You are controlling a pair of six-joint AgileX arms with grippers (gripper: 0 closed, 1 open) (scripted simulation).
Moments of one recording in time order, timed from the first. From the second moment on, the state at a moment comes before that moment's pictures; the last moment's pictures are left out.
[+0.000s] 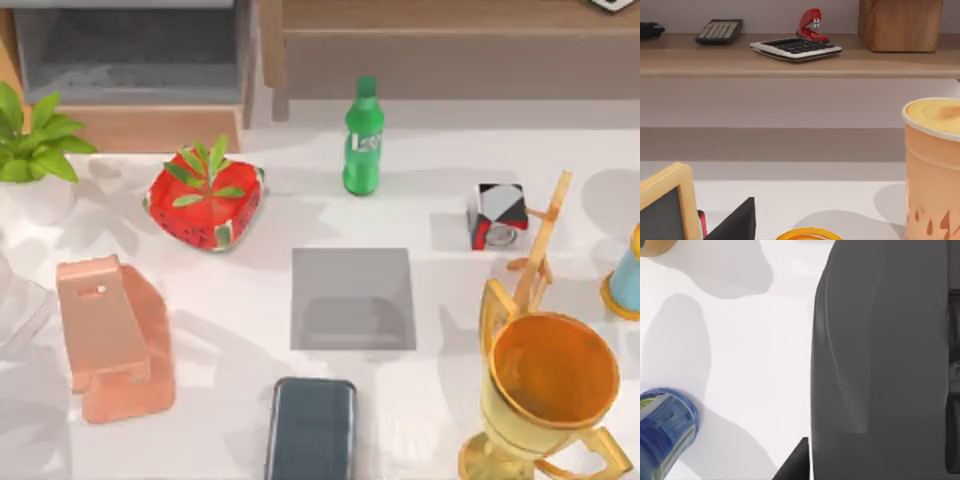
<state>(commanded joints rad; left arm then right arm) 0.39 1.38 1.15 -1.19 0.00 0.21 0.00 0.00 0.00 0.00 0.00 0.00</state>
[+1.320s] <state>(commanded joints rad) -0.74 2.33 1.90 -1.16 0.03 -0.70 0.00 0.00 0.00 0.00 0.00 0.00</state>
